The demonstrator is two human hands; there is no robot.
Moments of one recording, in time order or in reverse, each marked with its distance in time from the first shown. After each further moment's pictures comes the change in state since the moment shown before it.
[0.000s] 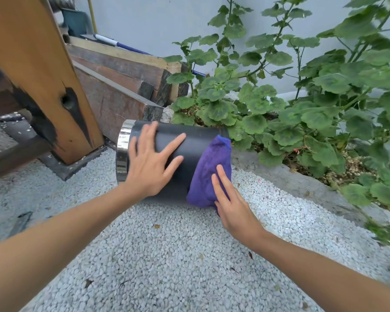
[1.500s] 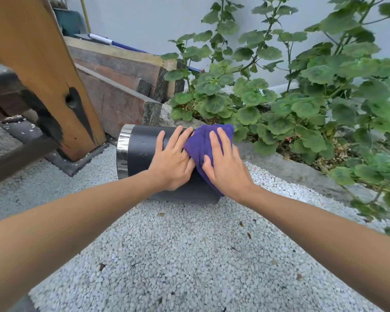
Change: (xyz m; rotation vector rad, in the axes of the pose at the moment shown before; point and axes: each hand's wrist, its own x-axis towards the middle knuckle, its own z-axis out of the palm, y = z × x) left_hand -0.007 0.043 -0.023 0.106 -0.254 0.223; right_hand 0.061 -0.049 -0.061 -0.218 -0.035 0.275
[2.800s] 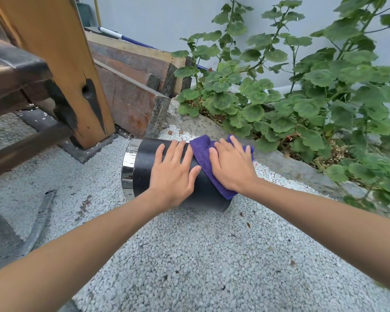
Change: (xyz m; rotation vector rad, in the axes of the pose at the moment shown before) left_hand -0.070 0.021 -0.012 0.032 0.027 -0.179; right_hand -0.015 -0.021 -0.022 0.035 -0.114 0.093
